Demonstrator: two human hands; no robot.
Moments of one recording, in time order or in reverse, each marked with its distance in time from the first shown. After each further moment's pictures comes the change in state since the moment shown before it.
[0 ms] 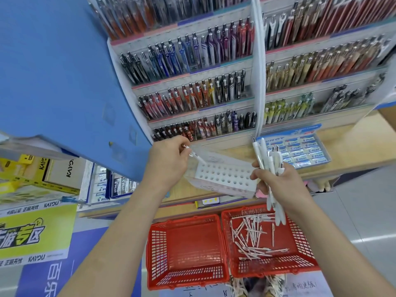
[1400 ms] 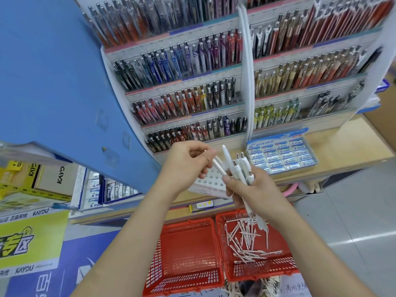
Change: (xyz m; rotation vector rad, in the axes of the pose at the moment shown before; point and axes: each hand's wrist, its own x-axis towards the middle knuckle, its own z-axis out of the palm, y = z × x) left_hand -0.013 0.058 -0.007 -0.654 -0.315 -0.222; right_hand -0.026 -0.023 0.022 -0.064 -0.272 -0.152
